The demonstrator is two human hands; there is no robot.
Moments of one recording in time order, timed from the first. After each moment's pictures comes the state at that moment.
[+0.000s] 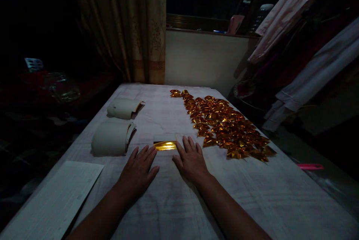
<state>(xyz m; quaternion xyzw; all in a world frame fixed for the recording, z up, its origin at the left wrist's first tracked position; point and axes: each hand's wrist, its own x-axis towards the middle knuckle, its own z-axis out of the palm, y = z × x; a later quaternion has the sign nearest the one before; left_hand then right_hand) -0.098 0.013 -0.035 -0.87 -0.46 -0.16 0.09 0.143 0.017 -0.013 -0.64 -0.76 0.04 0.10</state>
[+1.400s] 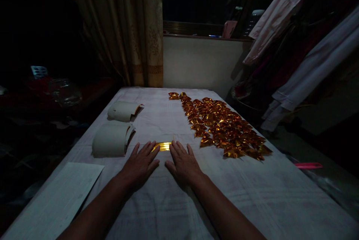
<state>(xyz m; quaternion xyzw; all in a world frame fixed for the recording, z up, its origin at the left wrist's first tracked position) -0.092 0.036 -0.026 -0.88 -0.46 -0.09 0.03 0.130 0.013 -0.003 -0.58 -0.80 0.13 0.07</state>
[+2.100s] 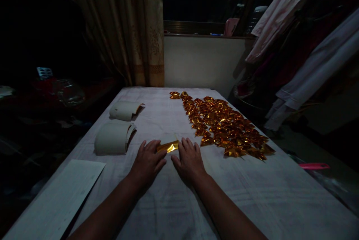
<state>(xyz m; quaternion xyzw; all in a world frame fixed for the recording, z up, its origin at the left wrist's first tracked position) -0.057 0.020 -0.005 -0.86 -0.47 -0.19 0.03 0.140 0.011 -0.005 -0.65 -0.75 0.07 0.12</state>
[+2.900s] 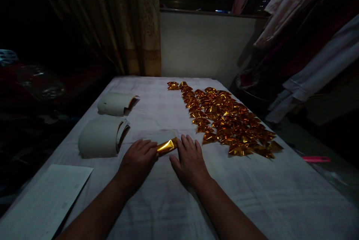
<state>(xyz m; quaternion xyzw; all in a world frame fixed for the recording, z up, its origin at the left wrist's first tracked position) -0.068 0.038 0.003 -0.89 -0.38 -0.25 0.09 0.140 0.014 -0.012 -0.65 -0.74 0.07 0.11</state>
